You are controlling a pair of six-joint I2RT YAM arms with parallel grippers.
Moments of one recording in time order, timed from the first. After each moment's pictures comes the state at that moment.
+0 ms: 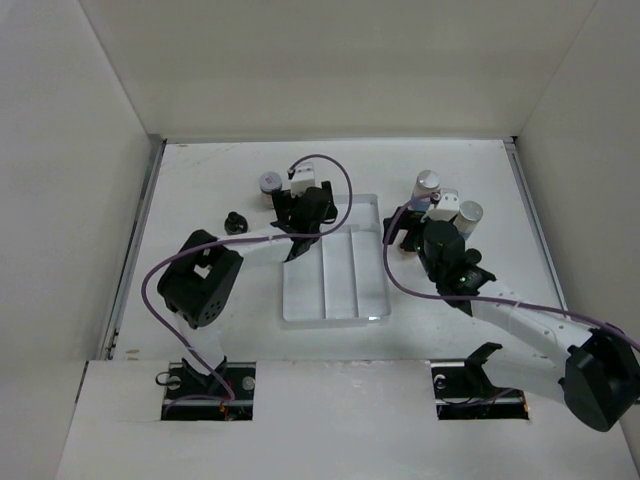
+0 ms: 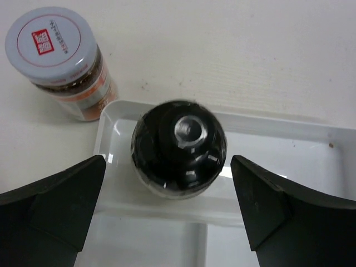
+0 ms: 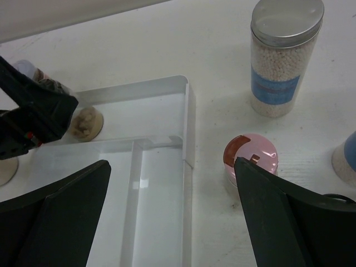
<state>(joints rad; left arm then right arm) -0.65 1.82 1.08 0.25 -0.68 -0.46 0.61 1.08 0.58 0.25 0.44 0.42</state>
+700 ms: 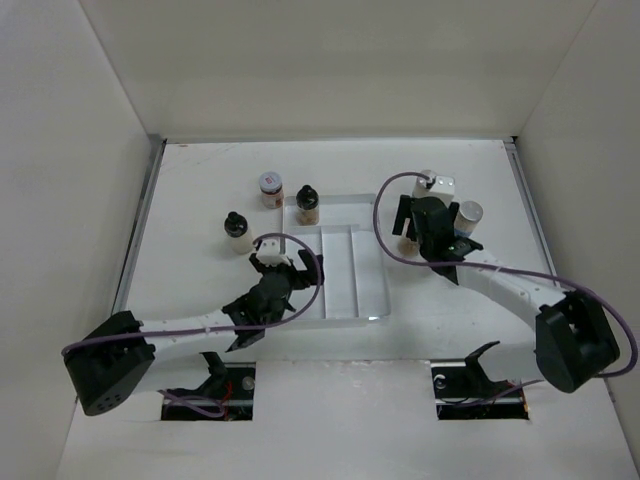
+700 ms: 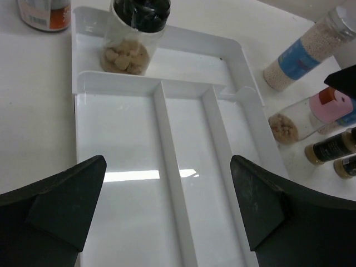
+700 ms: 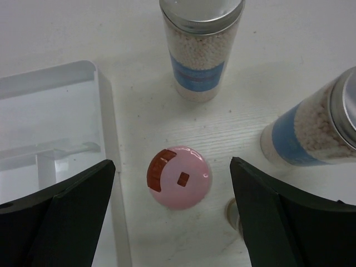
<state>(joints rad) -0.95 1.11 0.31 0.60 -0.68 -0.57 0.50 1.30 0.76 0.01 0.54 0.39</state>
